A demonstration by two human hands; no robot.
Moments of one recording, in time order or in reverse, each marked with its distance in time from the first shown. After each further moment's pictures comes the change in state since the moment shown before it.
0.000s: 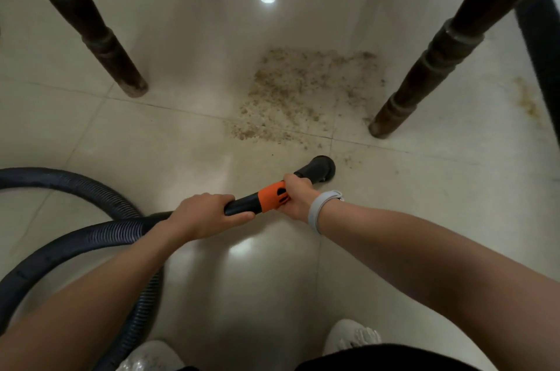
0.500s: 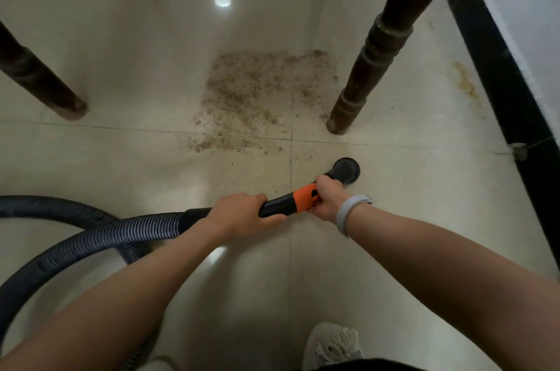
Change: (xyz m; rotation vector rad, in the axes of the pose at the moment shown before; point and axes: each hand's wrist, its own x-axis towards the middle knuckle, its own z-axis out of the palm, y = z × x) left_hand 0.050 0.105 0.002 0.133 -0.008 0.254; right_hand 0.011 -0.025 -0.112 0.191 0.205 -0.062
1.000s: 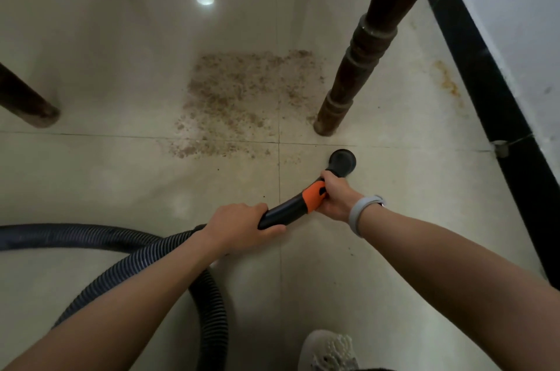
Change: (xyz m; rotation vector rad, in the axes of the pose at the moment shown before) left_hand 0.009 0.012 0.005 0.058 -0.033 0.094; right_hand 0.018 -0.018 -0.029 0.057 -0.038 -0.009
